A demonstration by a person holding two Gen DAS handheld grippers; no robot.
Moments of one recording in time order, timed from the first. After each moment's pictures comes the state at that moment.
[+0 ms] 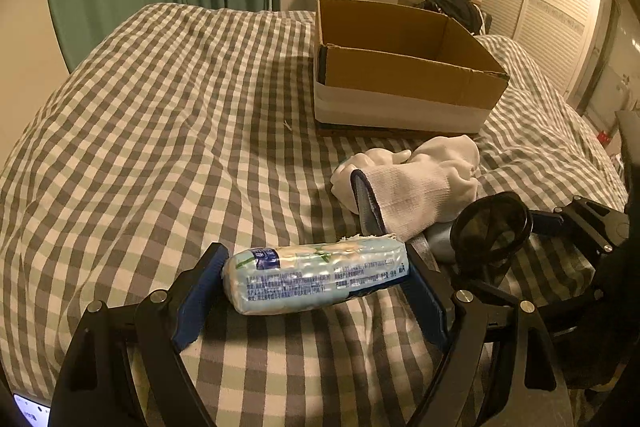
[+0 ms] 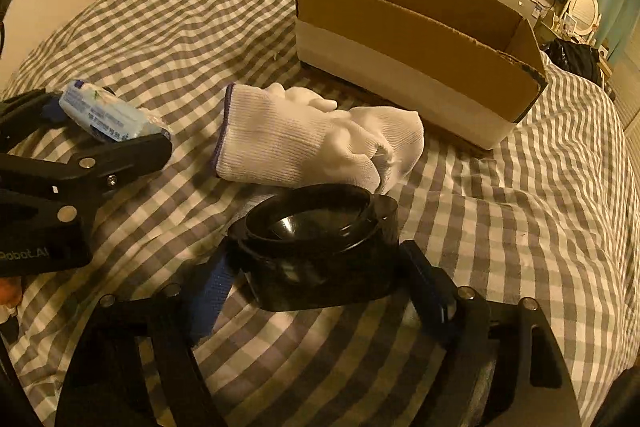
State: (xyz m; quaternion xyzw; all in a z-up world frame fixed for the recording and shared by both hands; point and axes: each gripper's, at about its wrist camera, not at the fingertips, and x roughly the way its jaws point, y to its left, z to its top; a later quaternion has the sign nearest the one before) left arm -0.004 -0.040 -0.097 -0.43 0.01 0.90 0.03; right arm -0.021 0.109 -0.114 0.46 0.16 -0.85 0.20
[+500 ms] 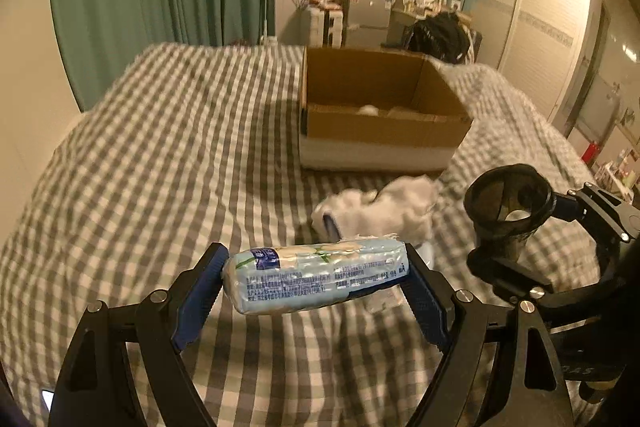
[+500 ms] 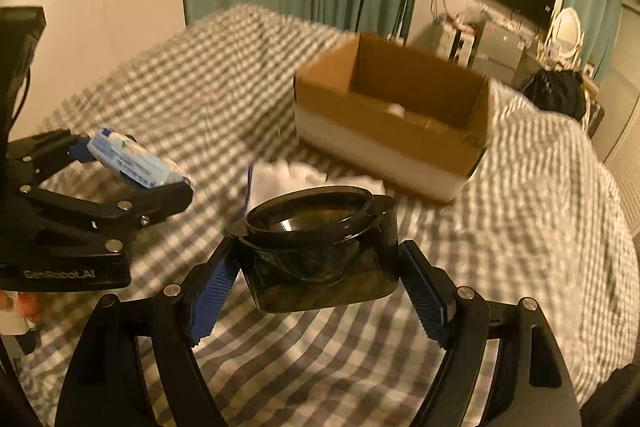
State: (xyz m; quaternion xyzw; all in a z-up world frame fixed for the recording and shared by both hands) left arm 0.016 -0.032 -0.036 -0.39 0.00 0.92 0.05; right arm 0.007 0.127 -0.037 0.37 0.13 -0.90 0.21
